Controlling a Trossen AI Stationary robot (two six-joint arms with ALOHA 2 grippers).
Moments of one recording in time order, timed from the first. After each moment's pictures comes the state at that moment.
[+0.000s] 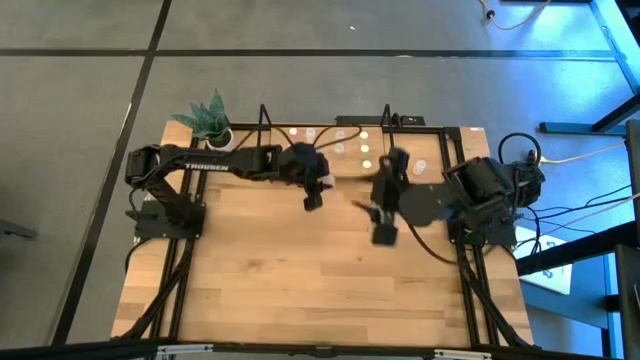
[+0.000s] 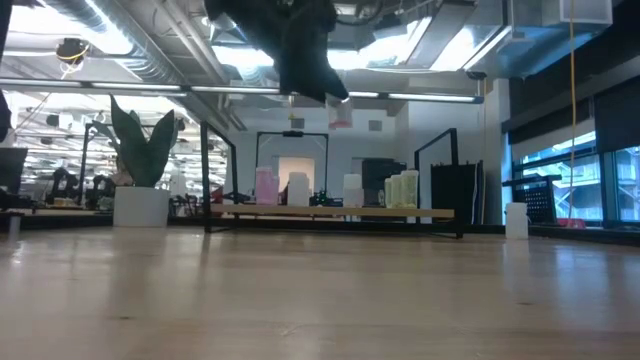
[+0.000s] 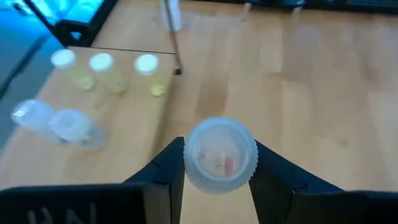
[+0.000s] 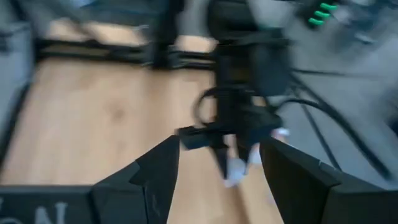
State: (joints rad) left arm 0.15 1.60 1.26 -0.34 -0.05 -0.02; right arm 0.42 1.70 2.27 -1.27 0.61 0.17
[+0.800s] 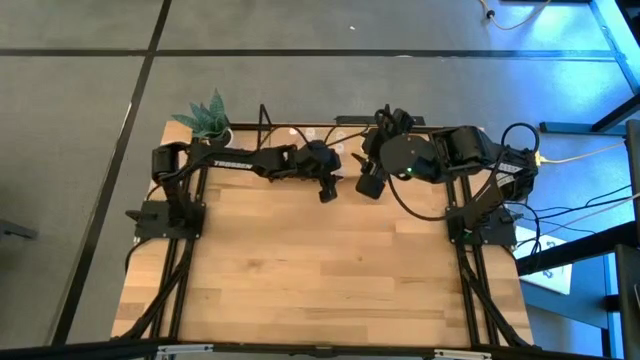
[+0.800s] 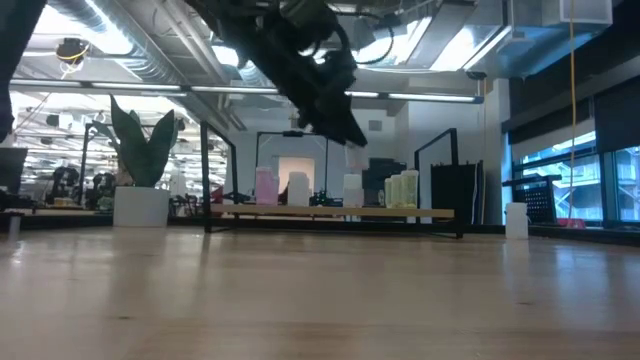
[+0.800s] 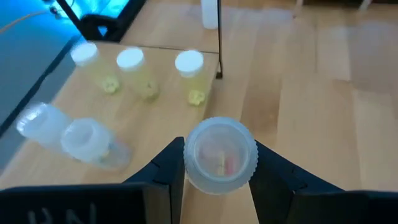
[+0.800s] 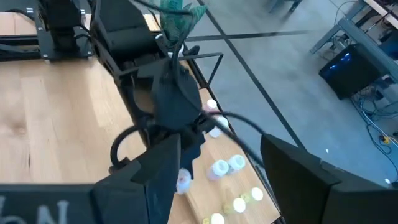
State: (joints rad) left arm 0.23 1.79 1.26 -0.12 -0.09 0.04; right arm 0.16 1.70 2.27 -1.33 0.68 0.17
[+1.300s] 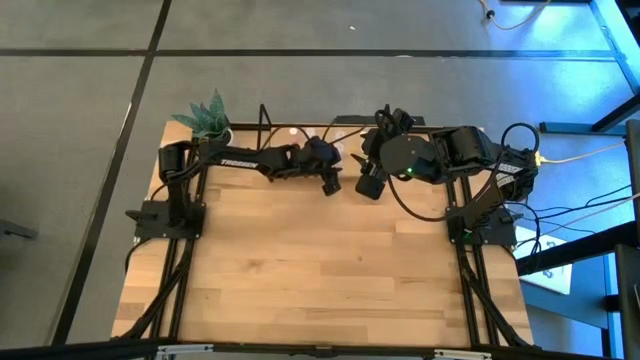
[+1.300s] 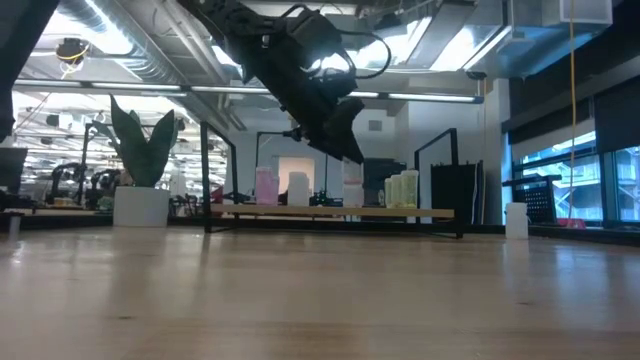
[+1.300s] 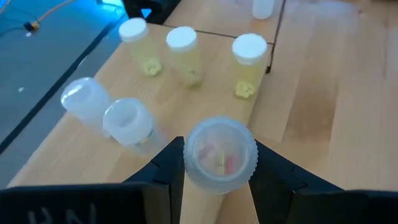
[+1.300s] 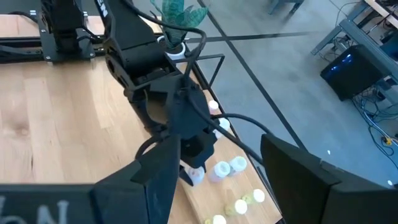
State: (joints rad) left arm 0.26 1.85 1.26 -0.07 -0.22 -0.03; right arm 0.16 1.70 2.27 -1.32 0.68 0.17
